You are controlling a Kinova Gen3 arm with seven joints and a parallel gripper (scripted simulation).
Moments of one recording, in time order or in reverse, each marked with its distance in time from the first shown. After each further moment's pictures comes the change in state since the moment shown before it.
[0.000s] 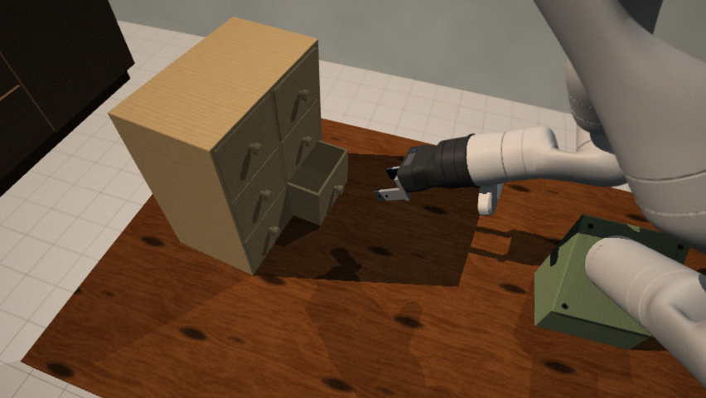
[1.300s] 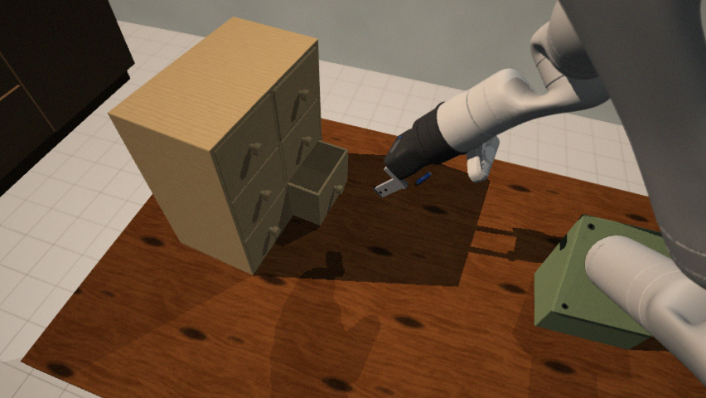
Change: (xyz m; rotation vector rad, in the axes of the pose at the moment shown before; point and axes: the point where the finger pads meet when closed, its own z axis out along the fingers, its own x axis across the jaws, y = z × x) arm 0.002 0.014 -0.007 0.320 -0.003 -0.012
